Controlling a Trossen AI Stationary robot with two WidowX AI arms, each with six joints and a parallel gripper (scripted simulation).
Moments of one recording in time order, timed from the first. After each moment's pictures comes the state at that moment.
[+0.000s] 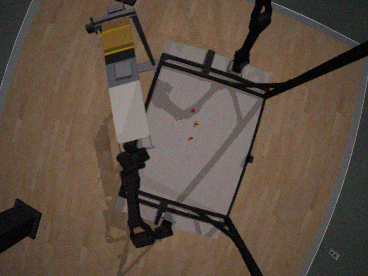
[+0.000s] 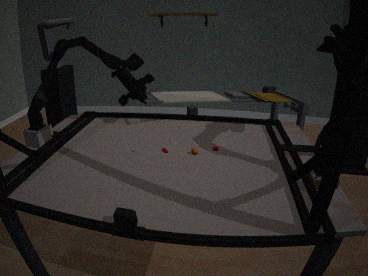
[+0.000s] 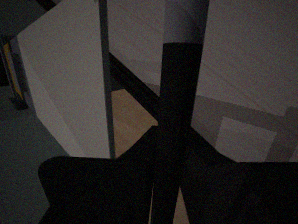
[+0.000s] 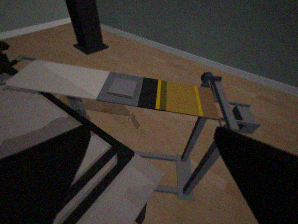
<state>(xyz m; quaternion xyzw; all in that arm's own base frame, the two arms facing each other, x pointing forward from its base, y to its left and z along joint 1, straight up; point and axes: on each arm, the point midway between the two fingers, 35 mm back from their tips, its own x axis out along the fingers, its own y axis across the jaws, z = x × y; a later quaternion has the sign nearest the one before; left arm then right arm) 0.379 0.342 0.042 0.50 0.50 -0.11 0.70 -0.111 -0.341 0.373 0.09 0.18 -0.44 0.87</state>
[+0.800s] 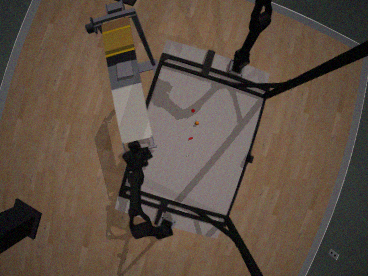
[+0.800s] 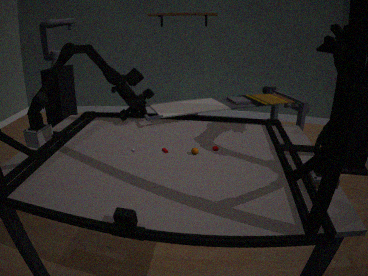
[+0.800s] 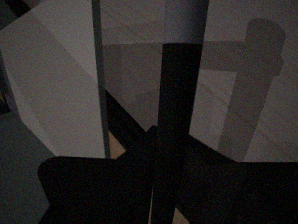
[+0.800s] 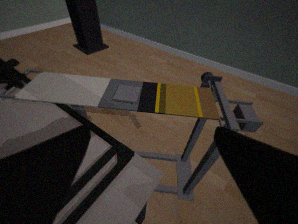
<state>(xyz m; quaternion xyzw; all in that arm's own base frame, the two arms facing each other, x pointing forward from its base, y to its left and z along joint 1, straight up) 0.376 0.340 -0.027 0.50 0.50 -0.12 0.70 -0.111 -0.341 0.373 0.09 0.18 -0.44 0.87</state>
